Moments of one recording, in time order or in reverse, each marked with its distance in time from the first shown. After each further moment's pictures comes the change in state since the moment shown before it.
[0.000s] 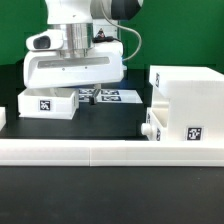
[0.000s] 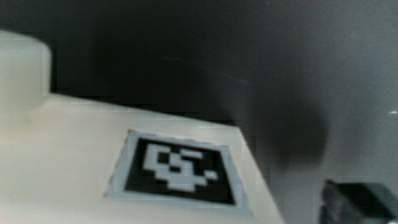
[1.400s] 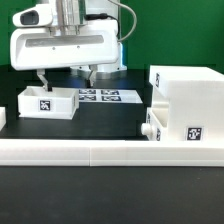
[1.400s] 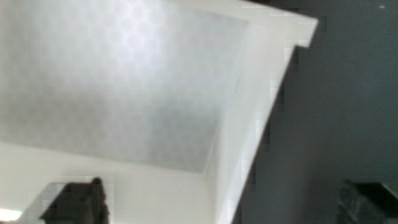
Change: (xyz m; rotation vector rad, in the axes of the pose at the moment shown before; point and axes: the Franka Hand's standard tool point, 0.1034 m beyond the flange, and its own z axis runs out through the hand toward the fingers) arm 0.033 0.016 -0.044 0.005 0.004 -0.003
